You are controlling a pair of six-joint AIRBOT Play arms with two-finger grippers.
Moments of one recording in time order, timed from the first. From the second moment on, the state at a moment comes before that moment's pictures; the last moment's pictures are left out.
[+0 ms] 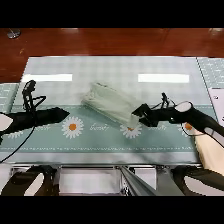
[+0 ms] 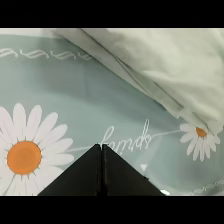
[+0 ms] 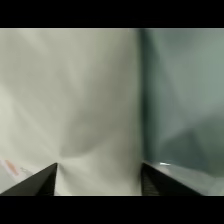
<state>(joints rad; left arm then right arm) -0.01 -0.70 0.53 0.90 -0.94 -1.37 0.18 -1.33 0.61 -0.54 0.76 1.54</state>
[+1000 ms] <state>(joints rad) -0.07 -0.70 0.53 0.87 -0.90 -1.37 0.06 -1.45 2.00 -1.10 1.49 1.71</state>
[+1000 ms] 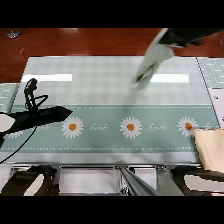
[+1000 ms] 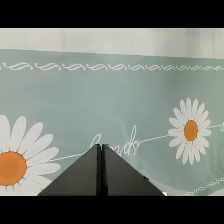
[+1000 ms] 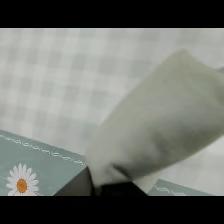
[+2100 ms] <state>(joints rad) -0.10 -0.70 0.53 0.86 -0.86 -1.37 -0.92 -0.52 0.92 -1.88 1.76 1.77</state>
